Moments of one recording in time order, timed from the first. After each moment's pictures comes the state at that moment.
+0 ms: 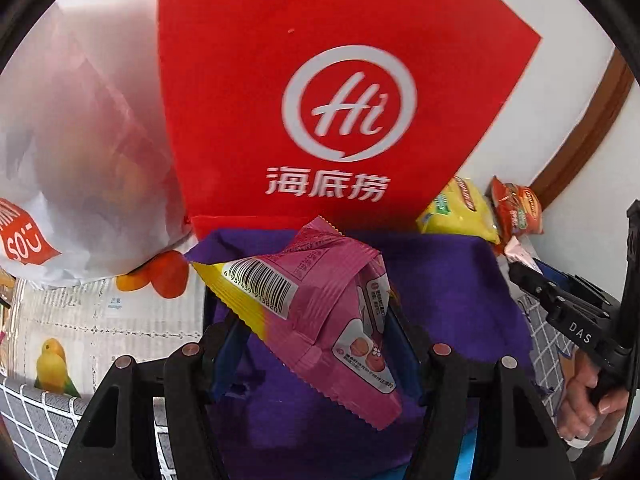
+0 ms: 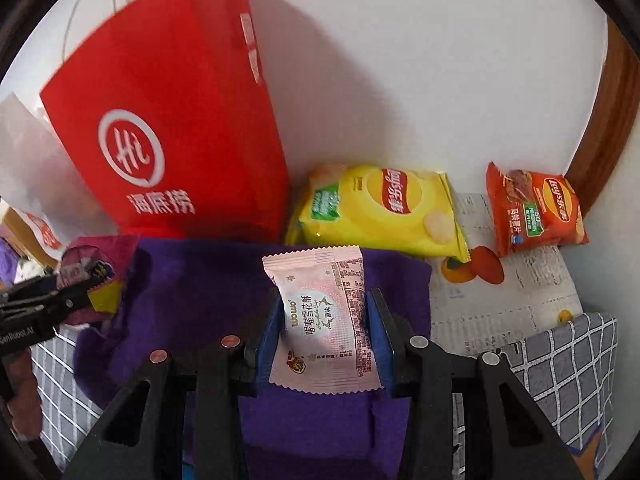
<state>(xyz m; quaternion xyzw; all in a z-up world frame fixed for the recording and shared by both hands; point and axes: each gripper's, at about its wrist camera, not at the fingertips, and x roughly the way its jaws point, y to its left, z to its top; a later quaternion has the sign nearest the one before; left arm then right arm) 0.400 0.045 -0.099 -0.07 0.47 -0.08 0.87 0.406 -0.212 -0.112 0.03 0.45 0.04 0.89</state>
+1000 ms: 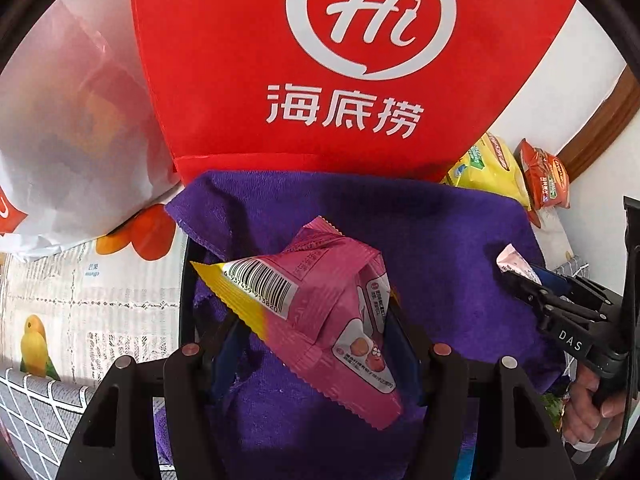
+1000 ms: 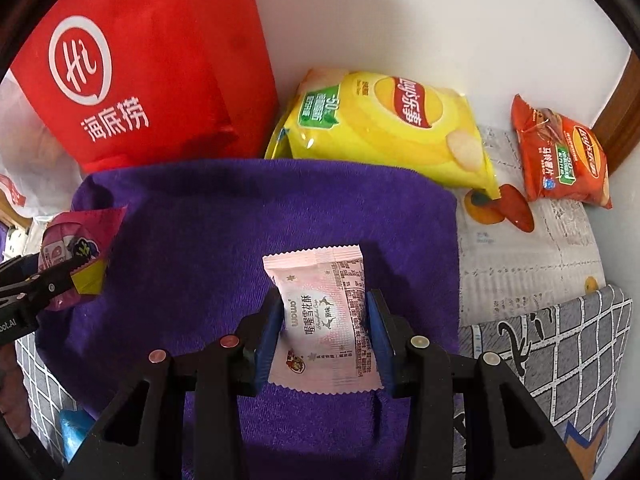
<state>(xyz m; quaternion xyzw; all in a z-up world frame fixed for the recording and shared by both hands) 0.415 0.030 -0.145 -0.05 0.54 -0.06 0.84 0.427 -0.202 -0.174 0.01 0.55 0.04 0.83</state>
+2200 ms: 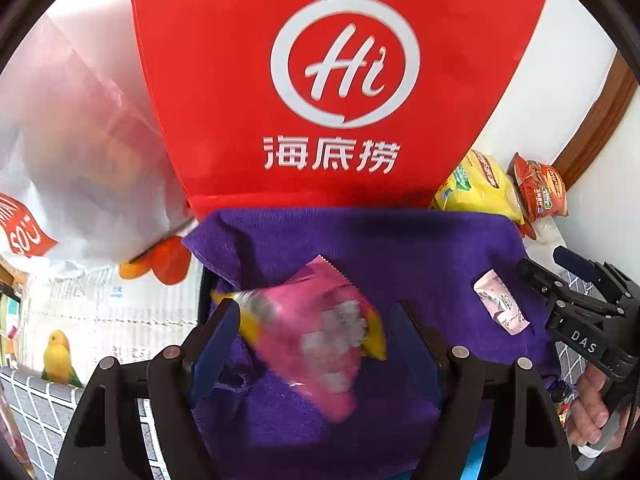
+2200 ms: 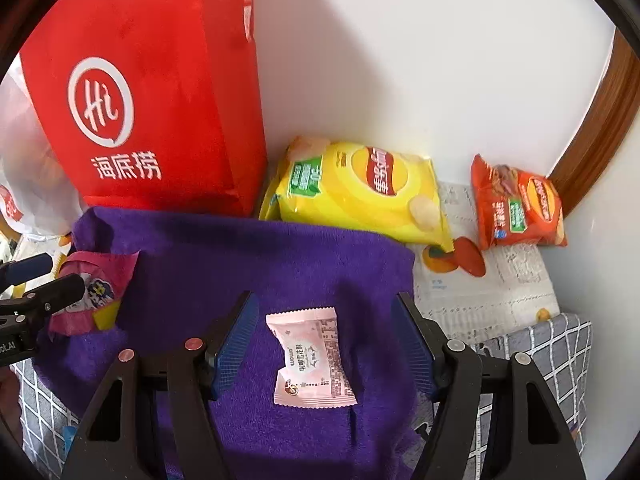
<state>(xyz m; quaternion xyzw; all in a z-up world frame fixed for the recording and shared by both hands) 0.404 0.023 -0.115 -0.03 0.49 -0.05 0.87 0.414 -0.197 -0.125 -0.03 0.47 0.00 0.88</state>
